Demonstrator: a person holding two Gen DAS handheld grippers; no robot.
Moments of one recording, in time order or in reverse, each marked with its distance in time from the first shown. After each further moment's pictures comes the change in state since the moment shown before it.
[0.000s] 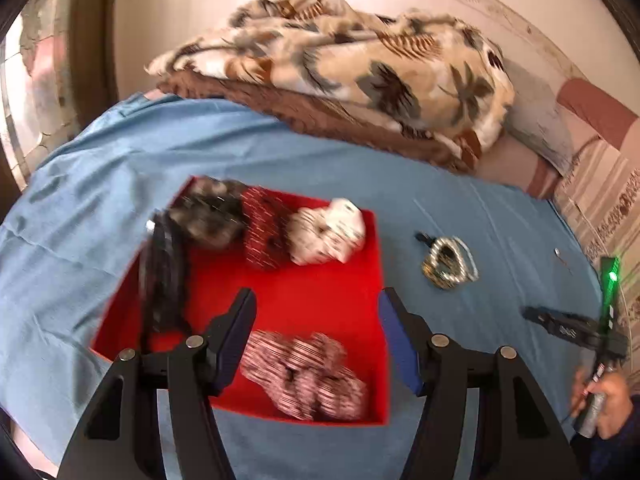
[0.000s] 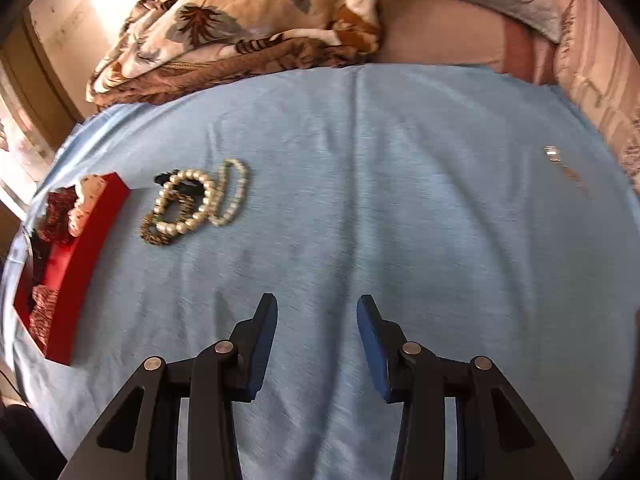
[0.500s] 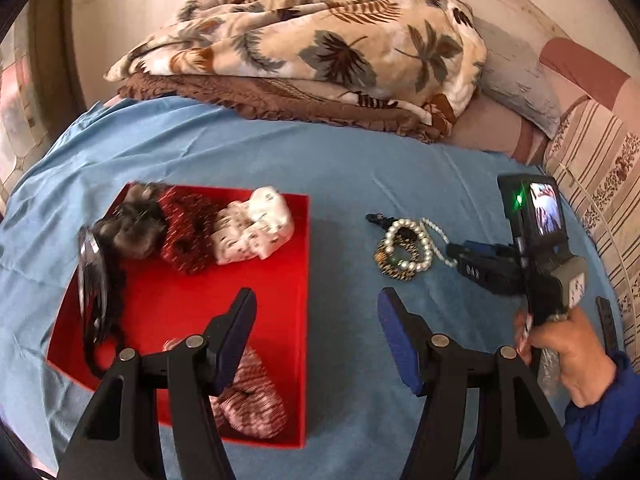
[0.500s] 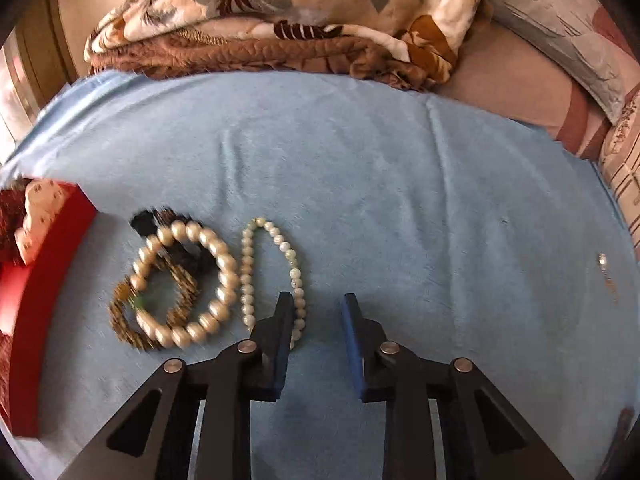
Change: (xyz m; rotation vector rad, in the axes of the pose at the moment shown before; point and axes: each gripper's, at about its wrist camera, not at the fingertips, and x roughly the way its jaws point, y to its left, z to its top) left arm 0.034 -0.072 0.010 0.095 0.071 -0.017; right arm 0.077 0.062 0.057 -0.179 0.017 -0.146
